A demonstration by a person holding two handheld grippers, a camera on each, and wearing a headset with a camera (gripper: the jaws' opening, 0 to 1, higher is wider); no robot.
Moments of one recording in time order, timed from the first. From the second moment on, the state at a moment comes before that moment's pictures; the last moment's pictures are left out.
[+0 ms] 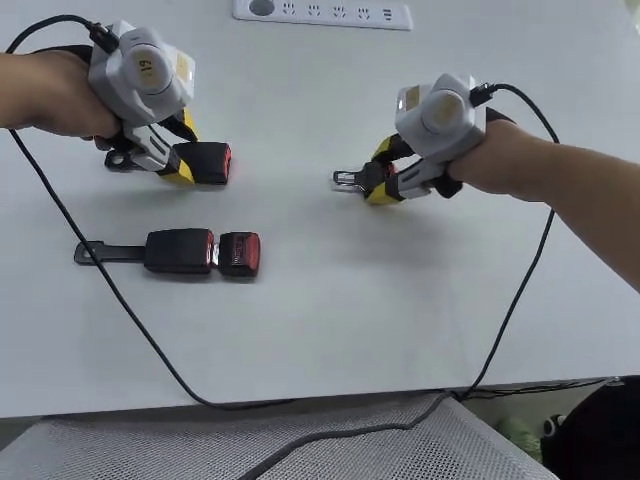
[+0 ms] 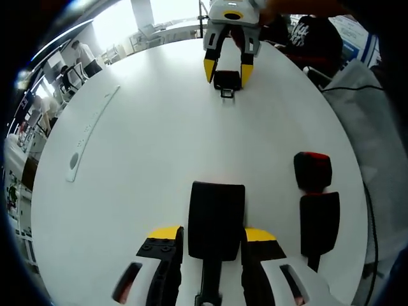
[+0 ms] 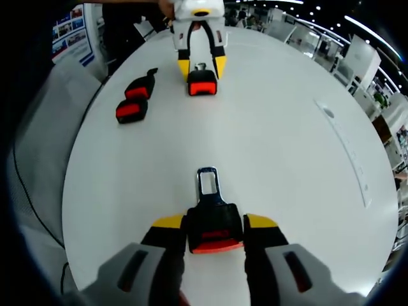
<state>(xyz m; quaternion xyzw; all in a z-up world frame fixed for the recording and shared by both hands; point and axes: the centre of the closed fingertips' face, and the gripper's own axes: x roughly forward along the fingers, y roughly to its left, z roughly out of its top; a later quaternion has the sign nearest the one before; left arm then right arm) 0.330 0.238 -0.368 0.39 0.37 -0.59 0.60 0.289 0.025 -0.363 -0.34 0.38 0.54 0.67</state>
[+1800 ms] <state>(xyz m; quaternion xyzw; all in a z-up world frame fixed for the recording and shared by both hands) 0.321 0.236 -0.371 0.41 0.38 -0.59 0.59 0.305 0.159 -0.364 -0.34 0.32 0.56 0.68</state>
